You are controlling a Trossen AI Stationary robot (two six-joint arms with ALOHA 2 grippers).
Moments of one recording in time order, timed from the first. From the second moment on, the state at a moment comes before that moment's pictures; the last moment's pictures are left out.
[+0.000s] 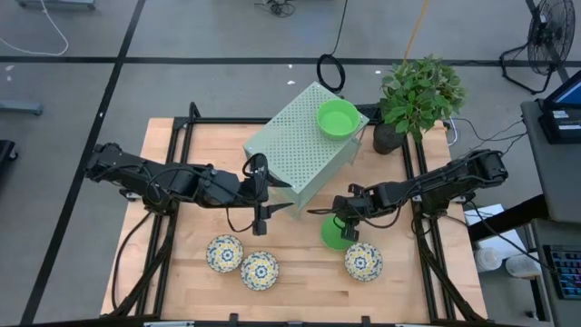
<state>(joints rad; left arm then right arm) -0.29 1.42 1.44 -0.34 -0.39 0.07 0.18 1.46 0.79 -0.52 0.10 0.40</state>
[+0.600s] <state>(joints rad) -0.29 1.42 1.44 -0.34 -0.39 0.07 0.18 1.46 0.79 -0.52 0.10 0.40</state>
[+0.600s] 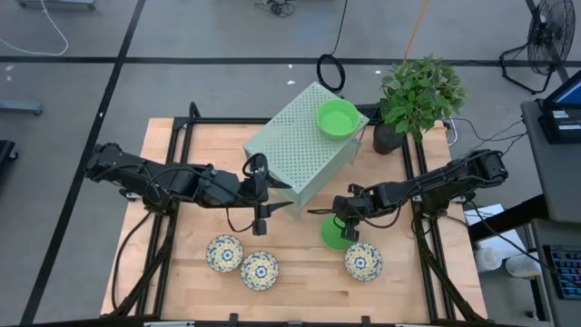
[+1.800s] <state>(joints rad) -0.29 1.42 1.44 -0.34 -0.39 0.07 0.18 1.46 0.79 -0.50 0.10 0.41</state>
